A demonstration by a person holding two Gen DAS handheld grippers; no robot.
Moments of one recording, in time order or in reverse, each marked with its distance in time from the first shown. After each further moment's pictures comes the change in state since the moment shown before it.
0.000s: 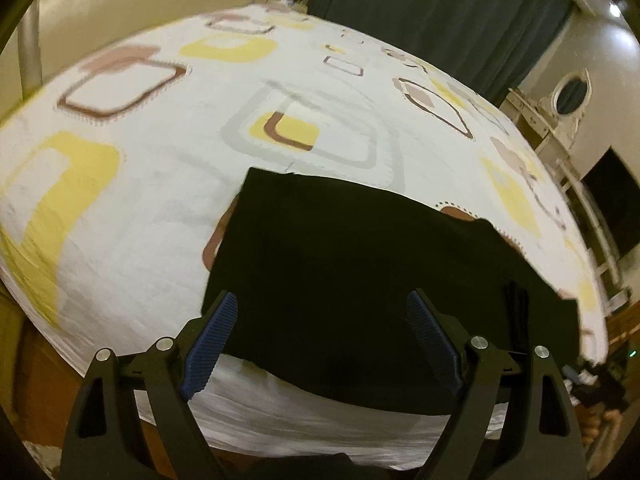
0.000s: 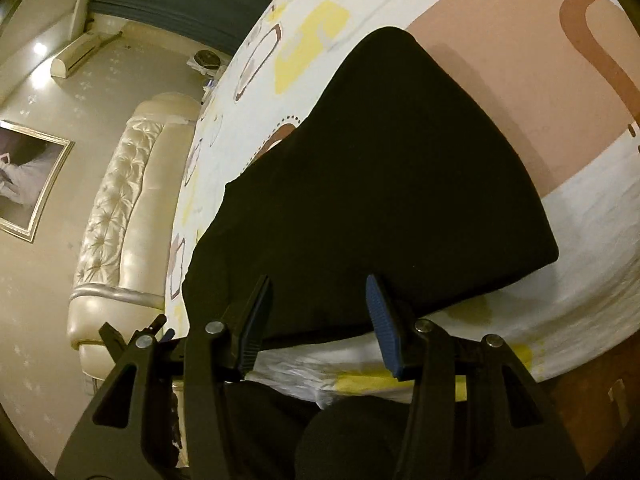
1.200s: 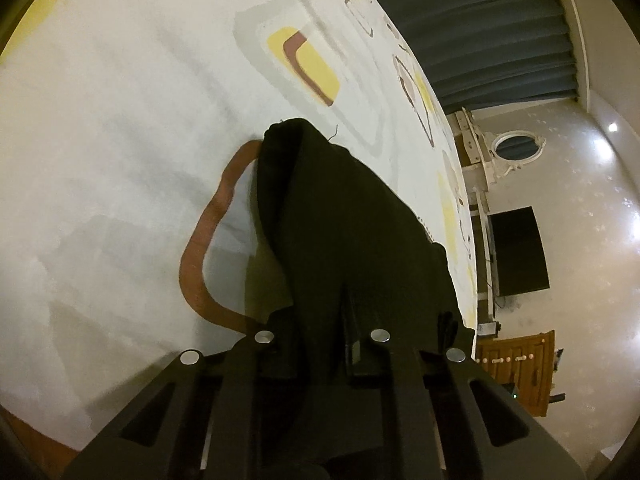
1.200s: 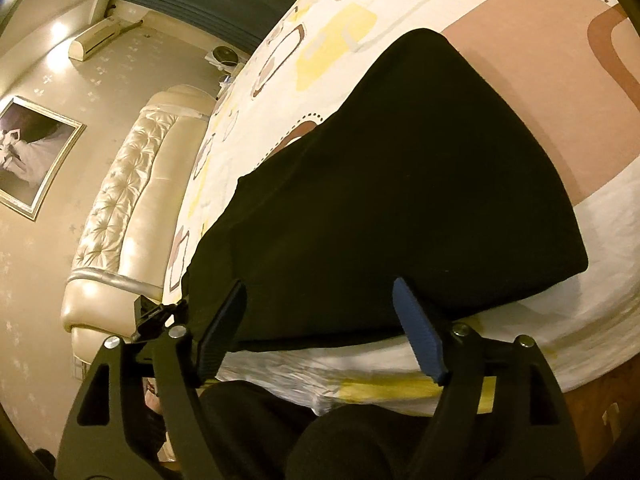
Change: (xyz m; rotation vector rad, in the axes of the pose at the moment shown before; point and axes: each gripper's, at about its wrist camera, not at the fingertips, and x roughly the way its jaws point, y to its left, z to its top) left arm 0.071 0.082 0.023 -0.290 0.234 -0.448; right arm 0.016 0.019 -0.009 -0.077 -0.031 0.021
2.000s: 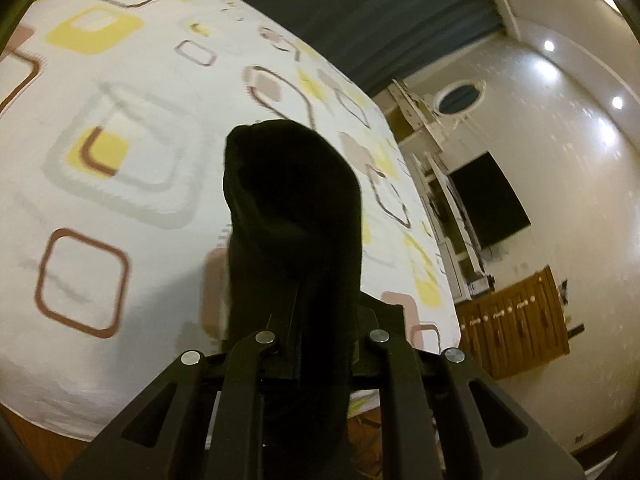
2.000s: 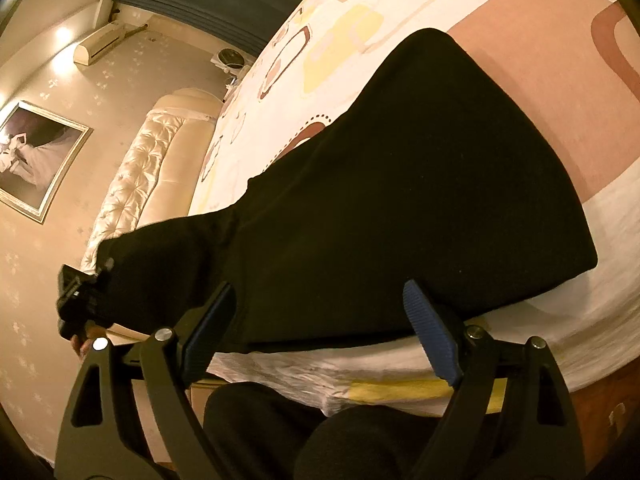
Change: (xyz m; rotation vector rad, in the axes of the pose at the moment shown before) left arm -0.018 -0.222 -0.039 0.330 -0.019 -0.057; right arm 0.001 0.002 0.000 0.012 -0.004 0.032
